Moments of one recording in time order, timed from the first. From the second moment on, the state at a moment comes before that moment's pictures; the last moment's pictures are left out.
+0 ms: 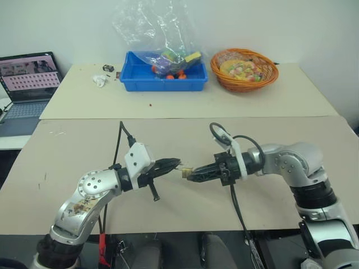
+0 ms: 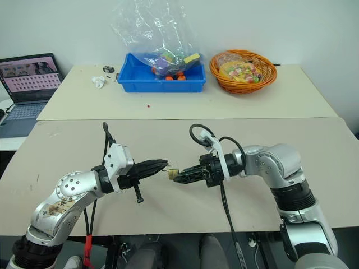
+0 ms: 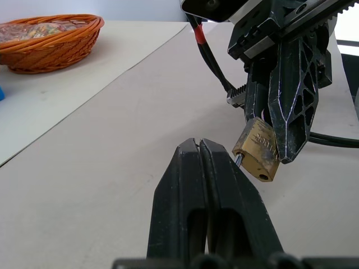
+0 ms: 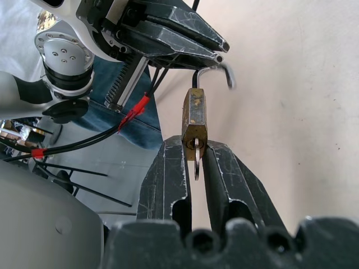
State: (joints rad) left arm -0.16 0.58 -0.09 -0.55 -0.43 0.43 -0.75; right arm -0.66 -0.62 0.17 -0.18 0.85 1.29 1.00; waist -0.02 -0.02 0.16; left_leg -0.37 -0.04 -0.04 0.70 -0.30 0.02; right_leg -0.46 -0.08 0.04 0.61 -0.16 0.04
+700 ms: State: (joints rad) left arm -0.11 0.70 -0.06 -0.54 -0.29 0.15 -0.85; right arm -0.78 -0.68 0.39 0.28 0.61 1.22 1.25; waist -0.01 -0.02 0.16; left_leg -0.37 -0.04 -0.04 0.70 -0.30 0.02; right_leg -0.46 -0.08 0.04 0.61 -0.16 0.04
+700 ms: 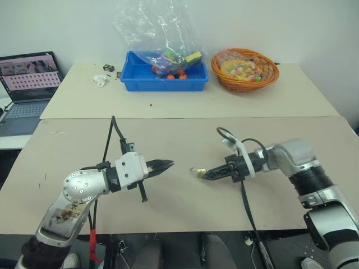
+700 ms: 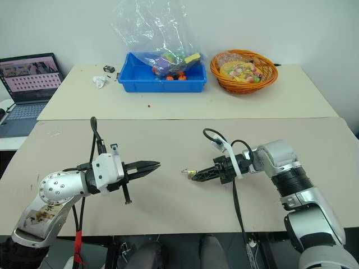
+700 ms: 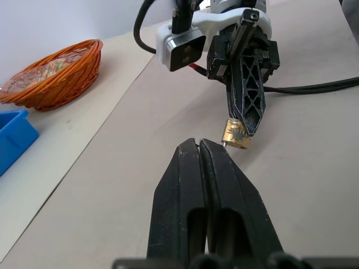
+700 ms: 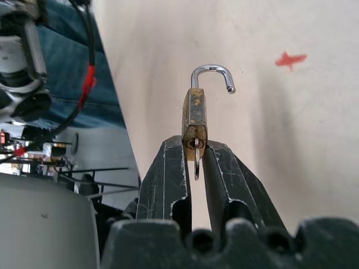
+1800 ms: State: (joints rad) left arm -0.10 0.71 -0.05 -0.58 -0.29 0.18 -0.84; right arm -0.86 -0.61 0.40 0.59 0.38 0.98 1.38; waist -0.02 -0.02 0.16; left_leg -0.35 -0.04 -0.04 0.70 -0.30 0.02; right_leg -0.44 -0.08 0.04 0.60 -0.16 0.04
